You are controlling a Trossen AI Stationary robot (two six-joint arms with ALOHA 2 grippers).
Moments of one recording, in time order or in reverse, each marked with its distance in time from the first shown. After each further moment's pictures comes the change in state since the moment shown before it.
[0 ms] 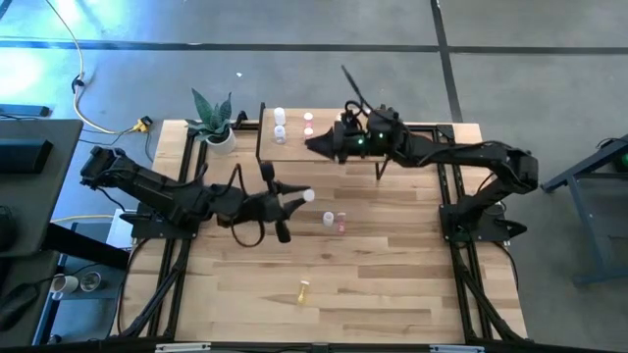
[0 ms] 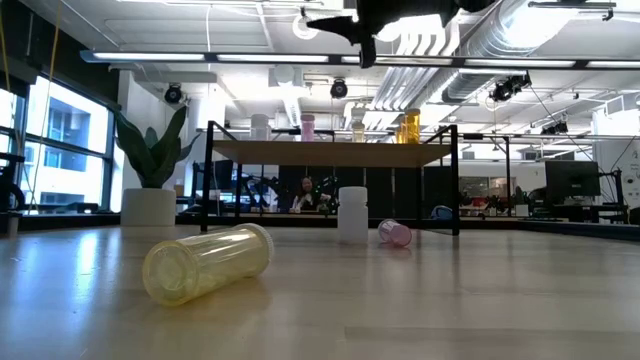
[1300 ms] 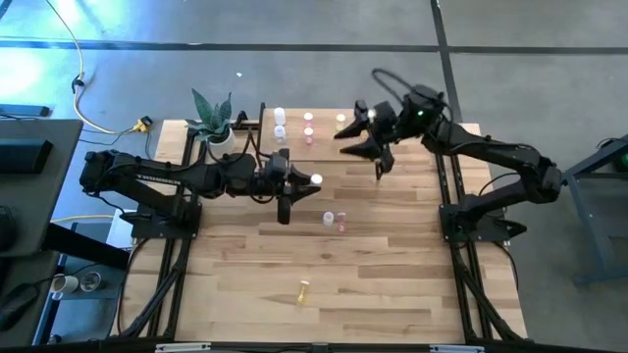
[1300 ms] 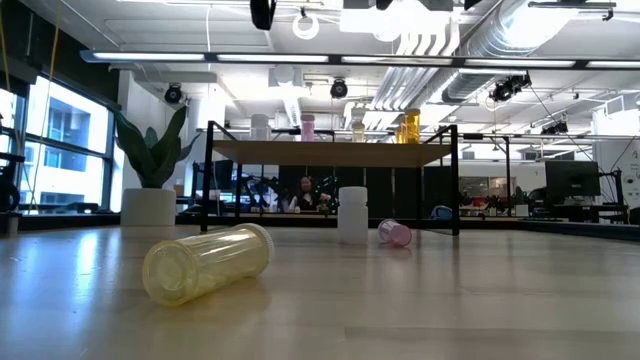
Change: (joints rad) left arm 0.275 0.000 0.000 -0.039 0.539 -0.795; right arm -0.137 -0.193 0.000 -0.045 -0.534 -1.185
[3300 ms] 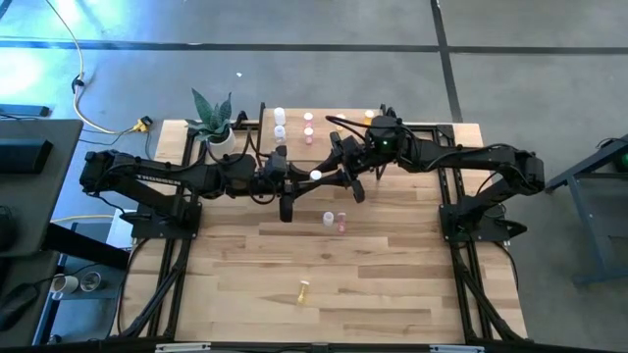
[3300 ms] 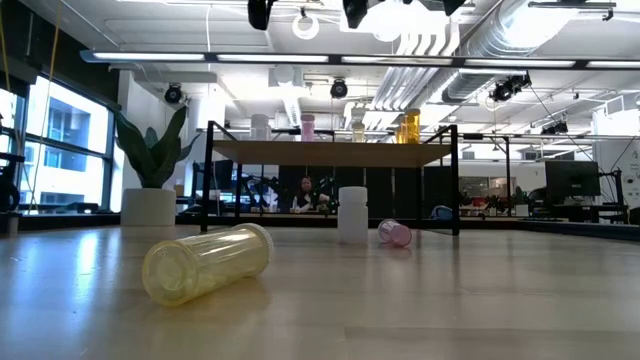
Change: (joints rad) left arm -0.001 0.000 0.000 -0.008 -0.080 0.077; right arm 0.214 0.145 0.000 -0.047 0.198 -0.078
